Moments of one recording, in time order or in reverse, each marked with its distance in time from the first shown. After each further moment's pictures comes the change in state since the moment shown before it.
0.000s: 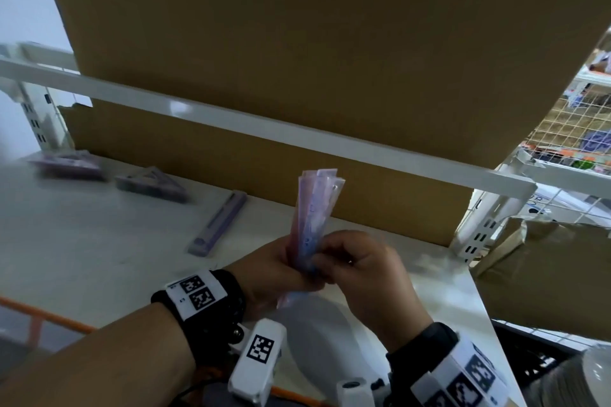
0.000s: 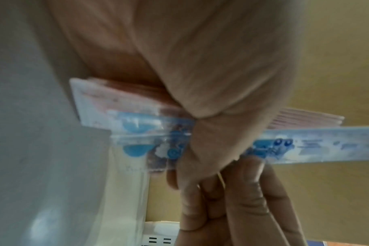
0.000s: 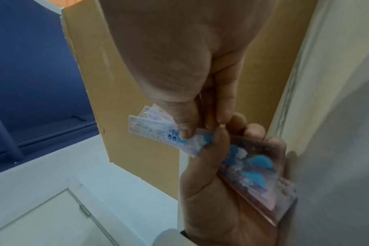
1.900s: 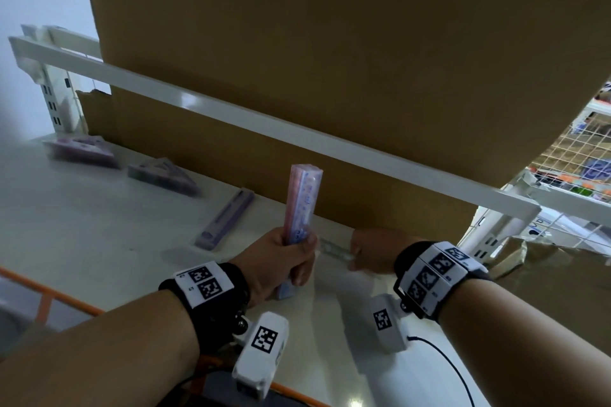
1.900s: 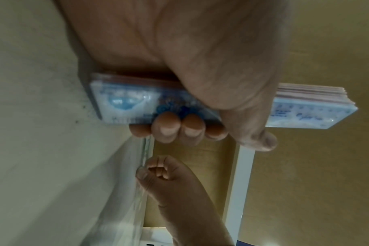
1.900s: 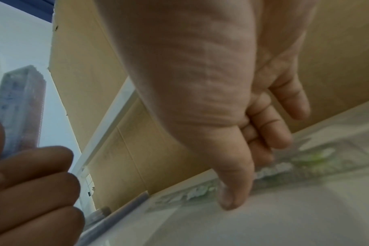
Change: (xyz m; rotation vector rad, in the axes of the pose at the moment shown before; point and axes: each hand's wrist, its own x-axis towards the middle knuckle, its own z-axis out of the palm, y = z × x) left_hand 0.006 -0.003 -0.006 0.078 0.270 0.108; right_hand 0.090 0.045 -0.036 -1.129 -0.788 0.312
